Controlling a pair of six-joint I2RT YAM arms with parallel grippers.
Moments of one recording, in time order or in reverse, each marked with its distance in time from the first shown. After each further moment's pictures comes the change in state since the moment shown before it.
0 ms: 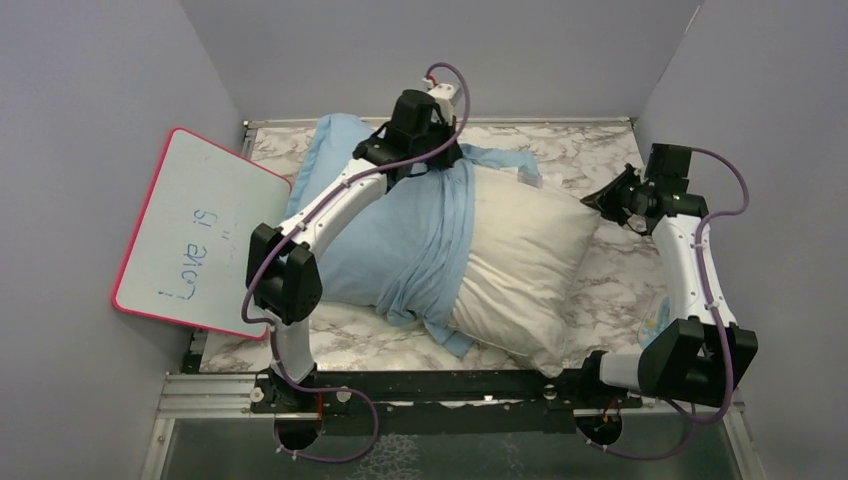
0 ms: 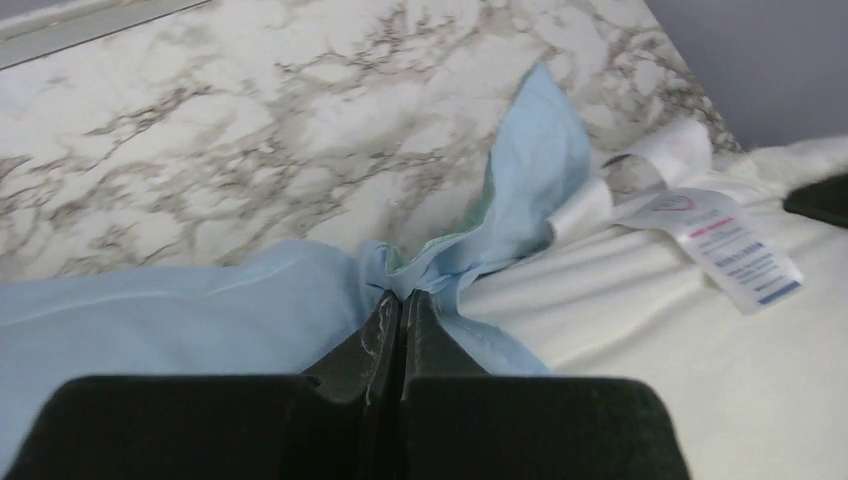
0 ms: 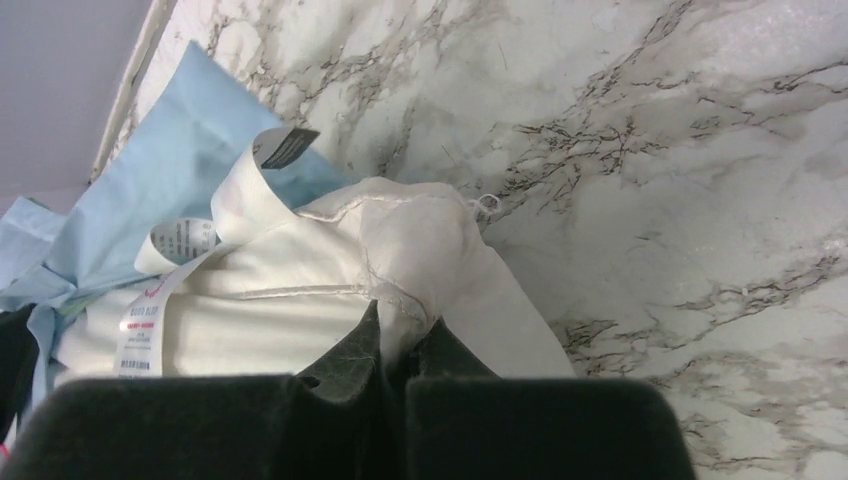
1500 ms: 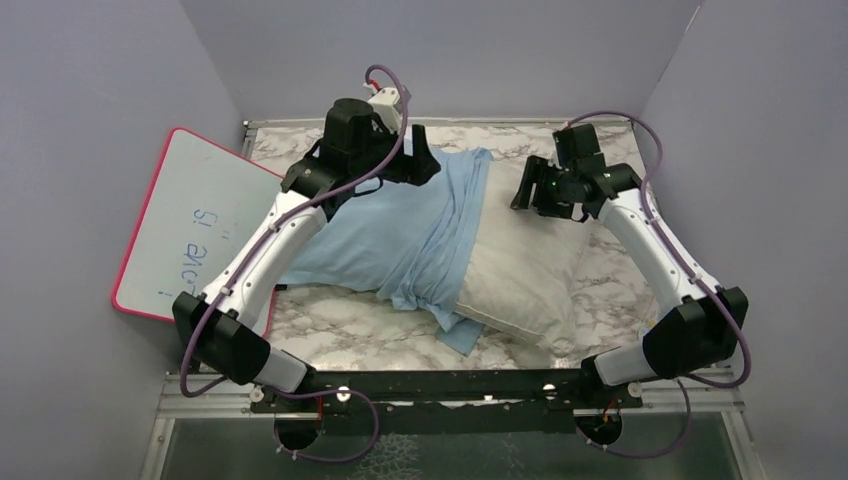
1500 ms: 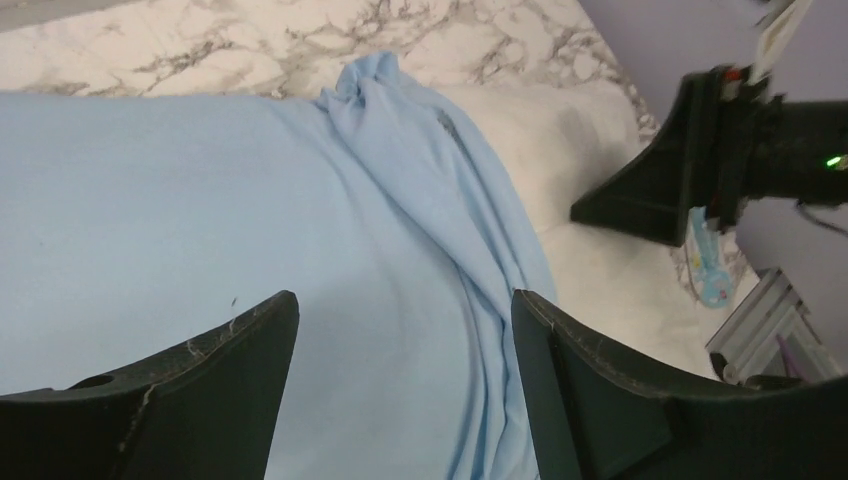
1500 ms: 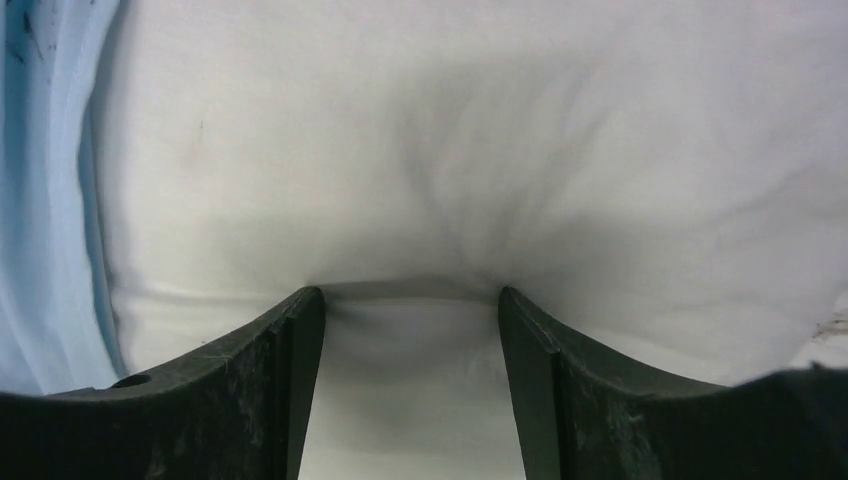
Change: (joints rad) left arm 0.141 -0.373 -0.209 -0.122 0.124 -0.059; right arm 0.495 0.169 0.203 -0.140 0.212 -0.190
